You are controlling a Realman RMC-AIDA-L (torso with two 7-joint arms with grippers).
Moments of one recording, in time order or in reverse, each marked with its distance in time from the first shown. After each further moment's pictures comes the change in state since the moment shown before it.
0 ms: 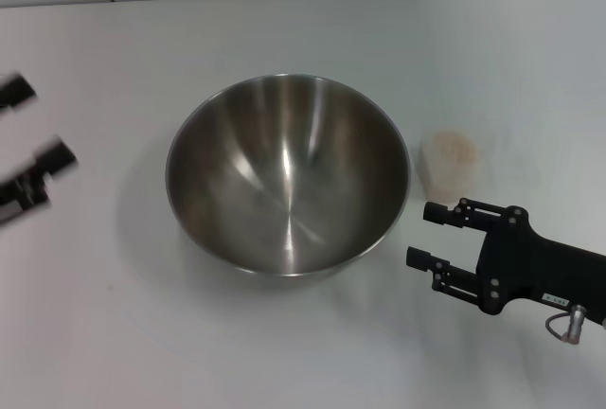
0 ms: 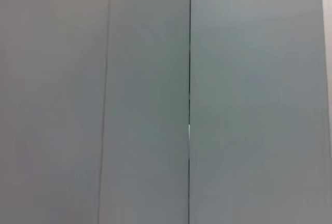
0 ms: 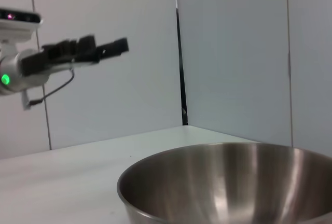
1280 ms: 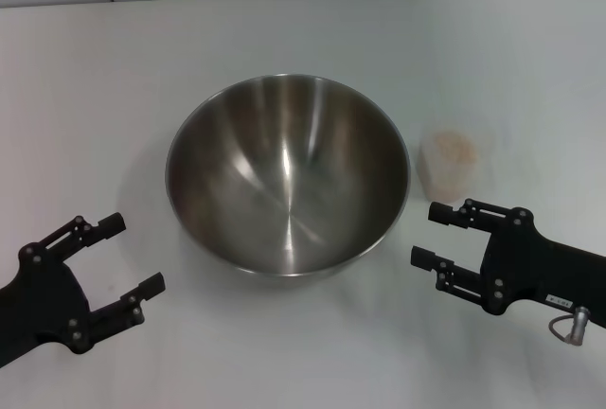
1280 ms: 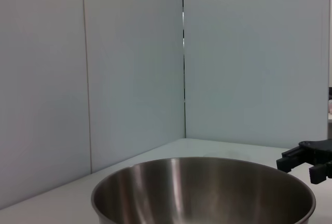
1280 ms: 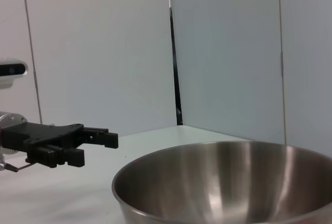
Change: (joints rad) left arm 0.045 -0.052 0.006 -0.182 0.226 -0.204 0.335; right arm -0.009 -0.001 0.012 0.005 0.000 0.002 0.000
